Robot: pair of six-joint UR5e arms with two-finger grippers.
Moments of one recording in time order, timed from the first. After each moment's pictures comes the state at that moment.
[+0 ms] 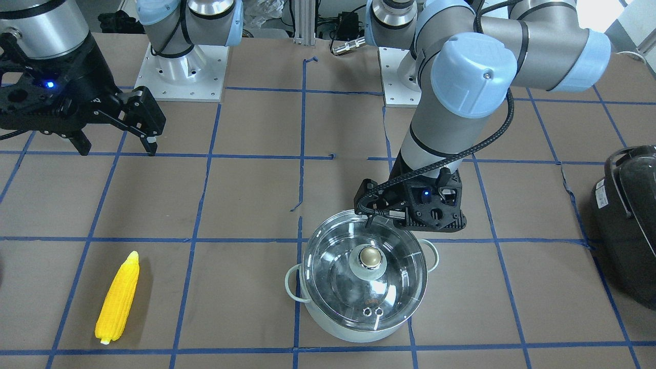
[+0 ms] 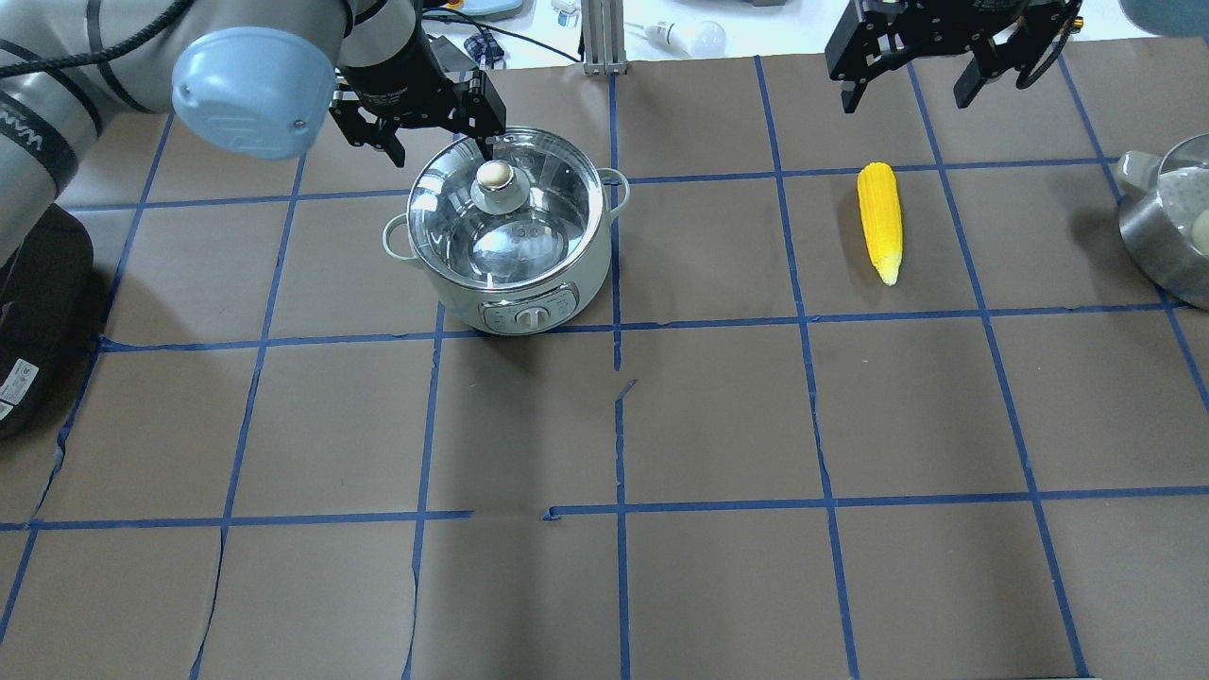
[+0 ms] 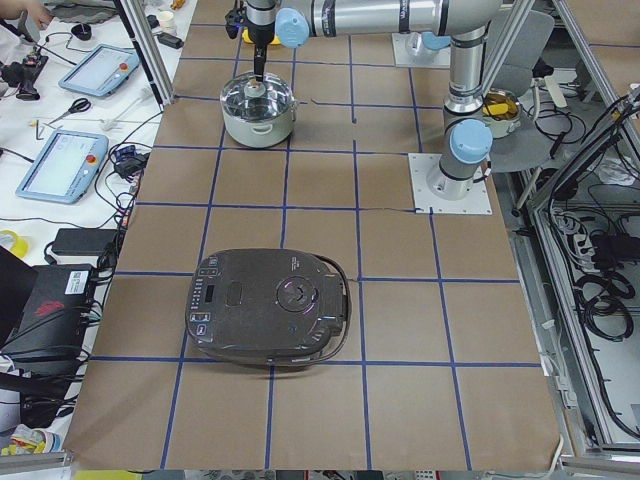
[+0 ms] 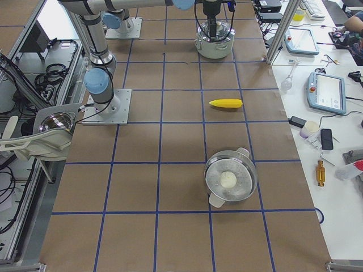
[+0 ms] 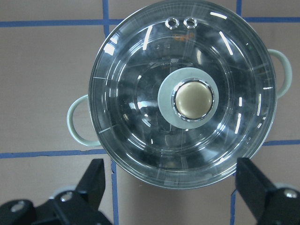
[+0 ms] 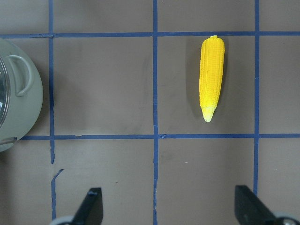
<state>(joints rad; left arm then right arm) -1.69 -1.88 -1.43 -1.28 1.53 -0.11 1.55 -1.47 1.37 -1.59 -1.56 -0.02</state>
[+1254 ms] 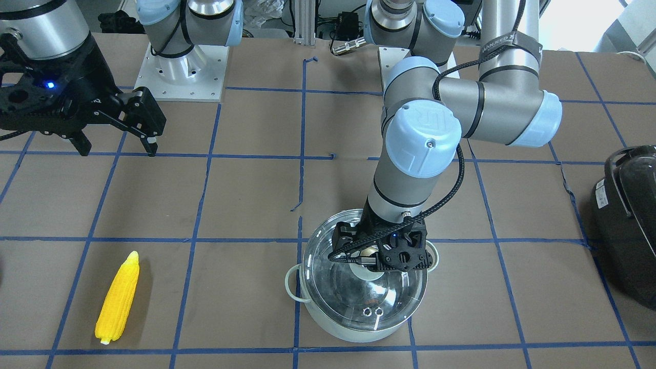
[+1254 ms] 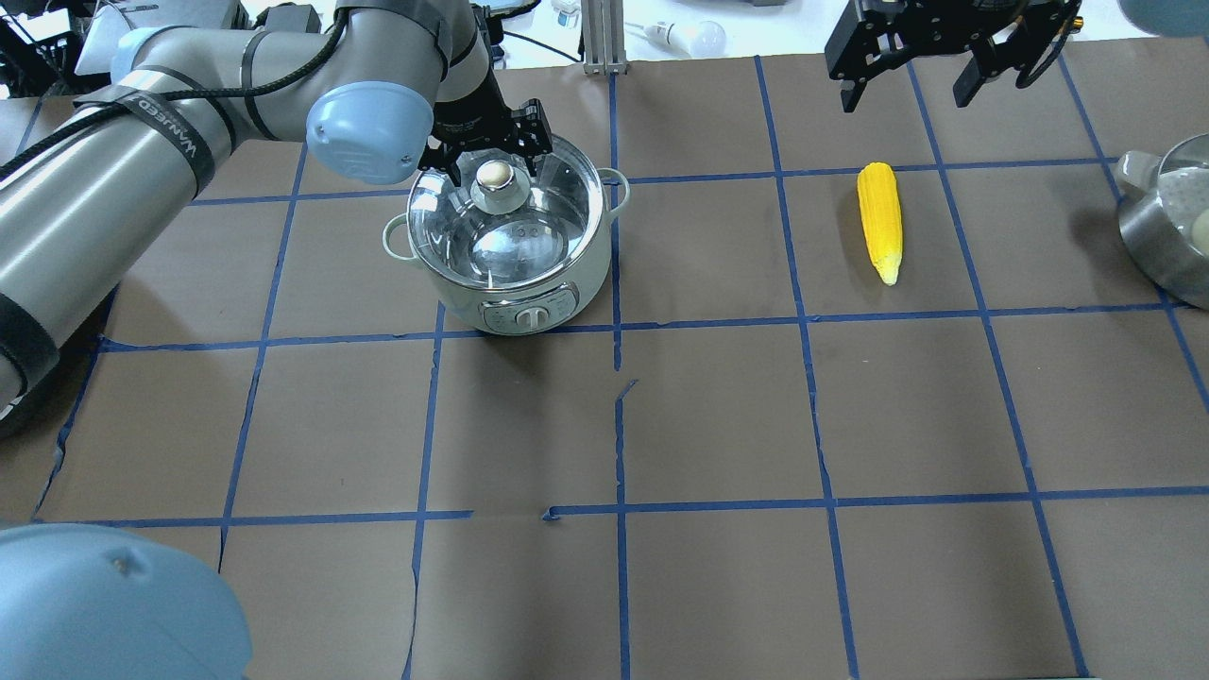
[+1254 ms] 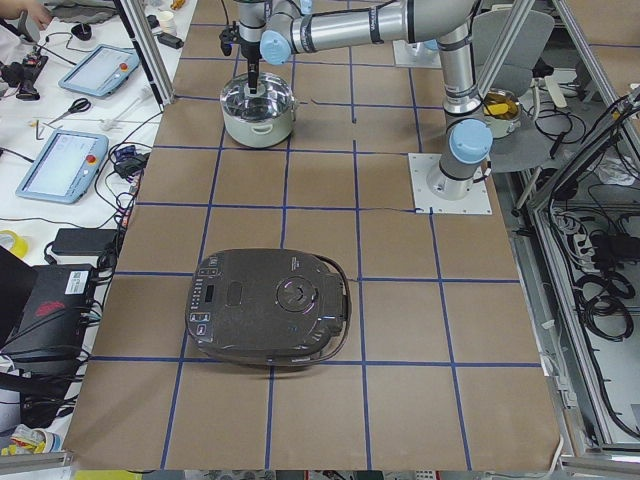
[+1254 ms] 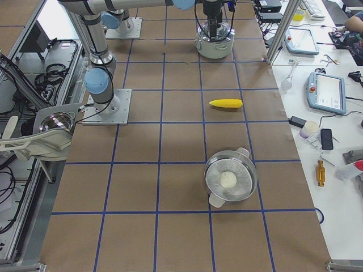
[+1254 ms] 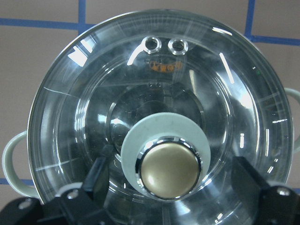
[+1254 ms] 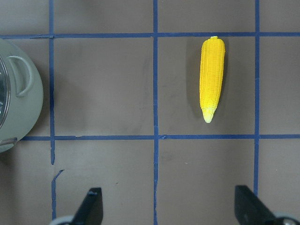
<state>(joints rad) -1.74 -2.01 -1.41 -1.16 1.58 -0.24 1.55 -1.47 1.37 -1.59 -1.56 -0.02</state>
